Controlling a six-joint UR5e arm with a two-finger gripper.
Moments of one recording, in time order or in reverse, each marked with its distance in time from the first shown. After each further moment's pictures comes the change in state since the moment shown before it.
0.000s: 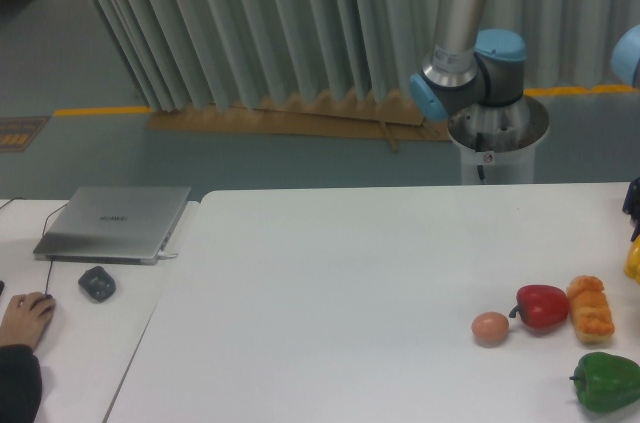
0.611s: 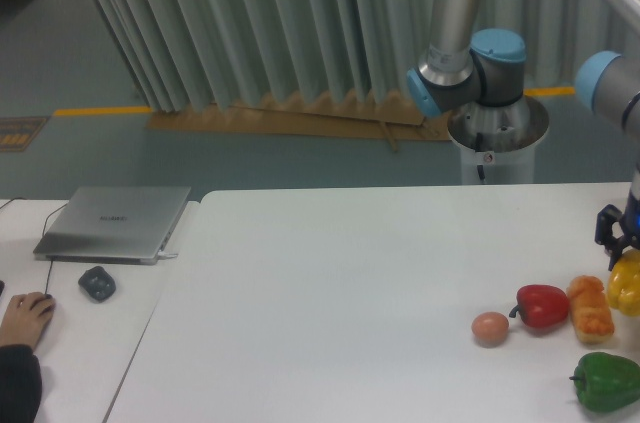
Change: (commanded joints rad) arm -0.086 -0.038 -0.002 0.016 0.118 -0.091
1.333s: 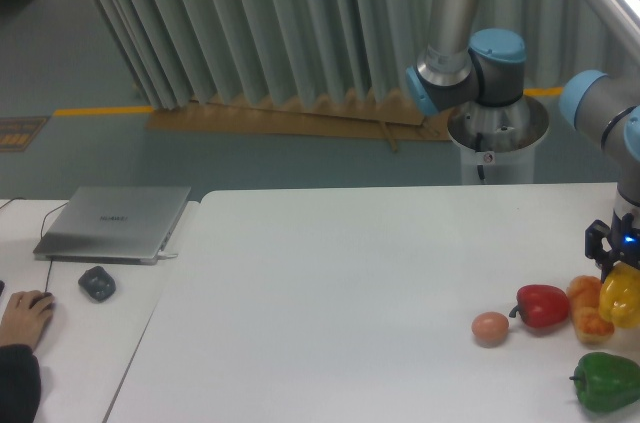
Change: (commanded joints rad) arm -0.009 -0.012 -0.005 0.028 0.041 0.003
